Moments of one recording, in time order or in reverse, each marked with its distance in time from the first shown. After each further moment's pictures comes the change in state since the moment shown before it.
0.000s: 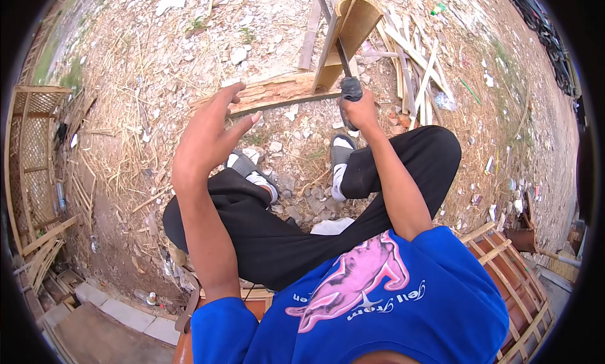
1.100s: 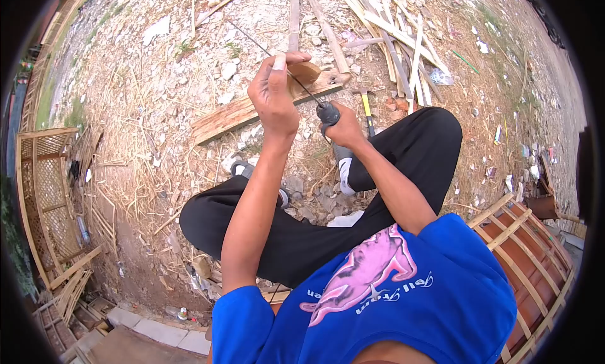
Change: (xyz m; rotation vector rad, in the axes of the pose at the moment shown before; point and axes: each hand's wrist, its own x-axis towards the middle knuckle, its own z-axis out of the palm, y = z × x) left_hand 0.069 0.082 0.114 -1.124 0.431 0.484; right_hand -0.049 0.027 0.010 -0.163 -0.021 -0.203
